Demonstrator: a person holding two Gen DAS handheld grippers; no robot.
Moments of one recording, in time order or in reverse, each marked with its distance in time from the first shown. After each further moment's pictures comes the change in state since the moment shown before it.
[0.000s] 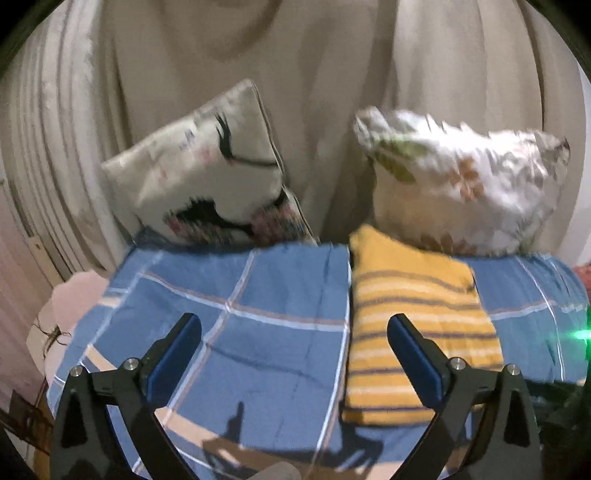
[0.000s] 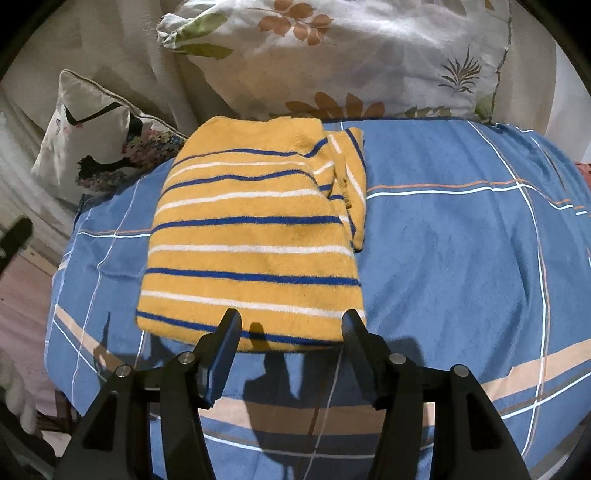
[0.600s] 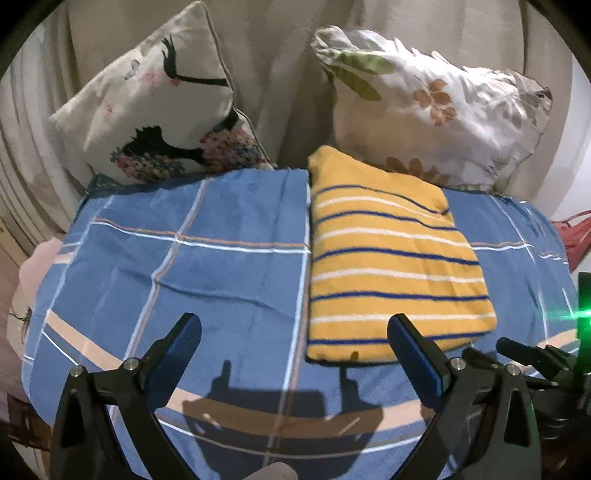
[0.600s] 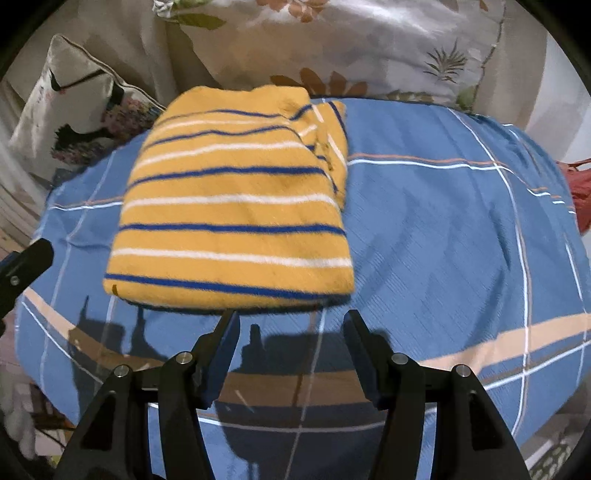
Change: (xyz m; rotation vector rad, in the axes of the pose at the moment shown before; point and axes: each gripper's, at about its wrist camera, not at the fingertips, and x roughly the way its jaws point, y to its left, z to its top) left arm 0.024 -0.017 -0.039 0.038 0.225 -0.152; right arm 0.007 0.010 -0.029 -0.031 0.055 -0.150
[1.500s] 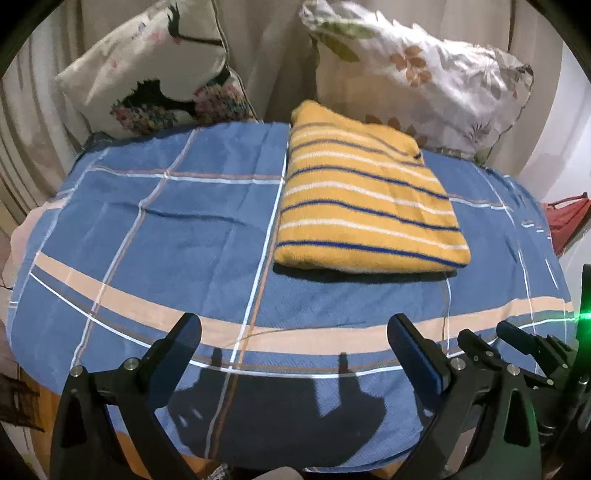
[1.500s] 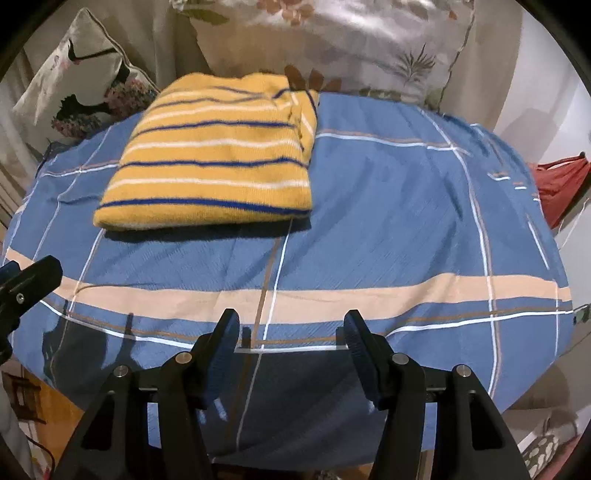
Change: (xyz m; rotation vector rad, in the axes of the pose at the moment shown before) left arm -0.023 -0.017 -0.064 -0.038 0.063 -0.032; right arm -0.033 -0.006 -0.064 -0.038 -0.050 -0.106
